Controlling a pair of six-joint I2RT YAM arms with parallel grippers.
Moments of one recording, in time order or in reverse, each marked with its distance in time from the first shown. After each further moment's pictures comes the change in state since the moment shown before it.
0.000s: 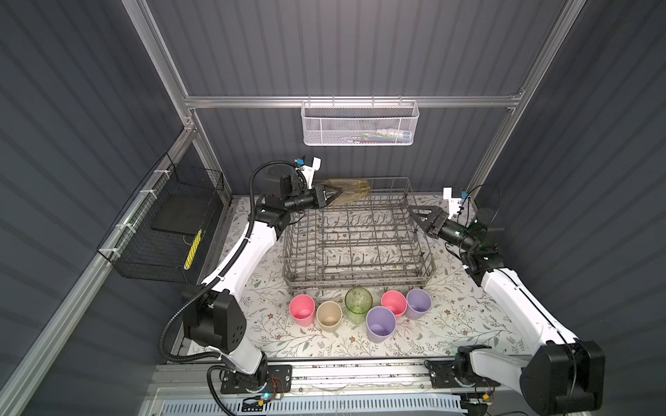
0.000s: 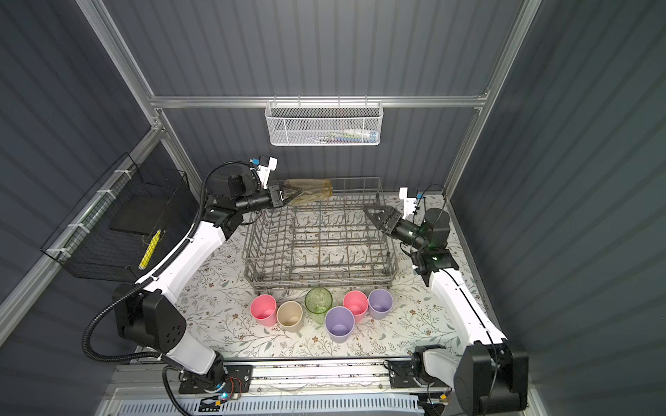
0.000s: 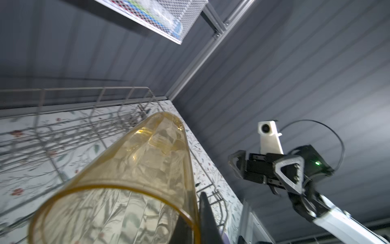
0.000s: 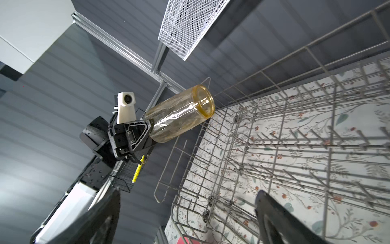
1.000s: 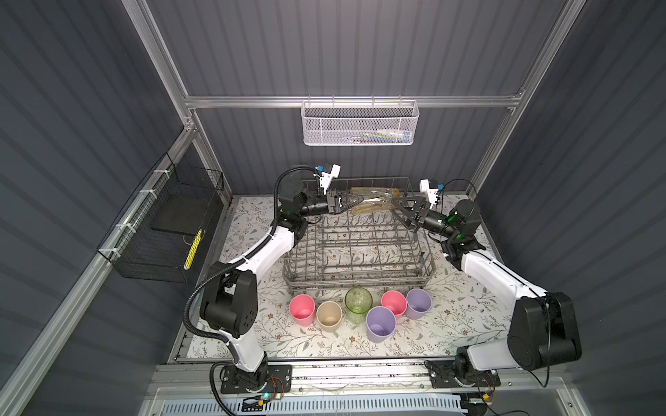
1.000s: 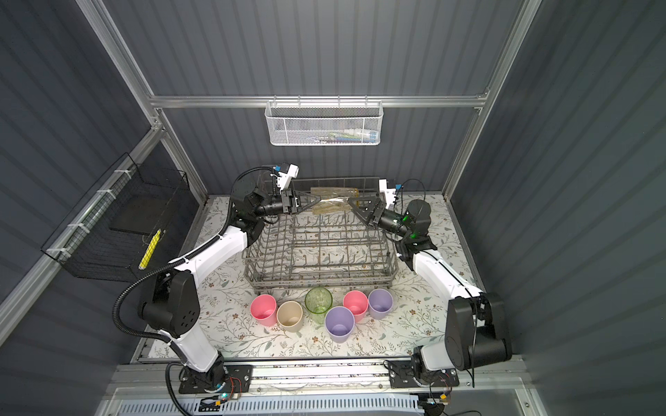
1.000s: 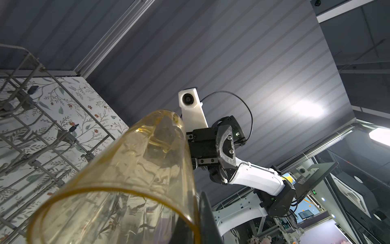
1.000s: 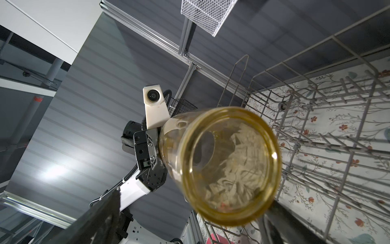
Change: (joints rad) left arm -0.074 0.133 -0.113 0.642 0.265 -0.465; right arm 0.098 0.241 0.087 0.304 -0.101 0.216
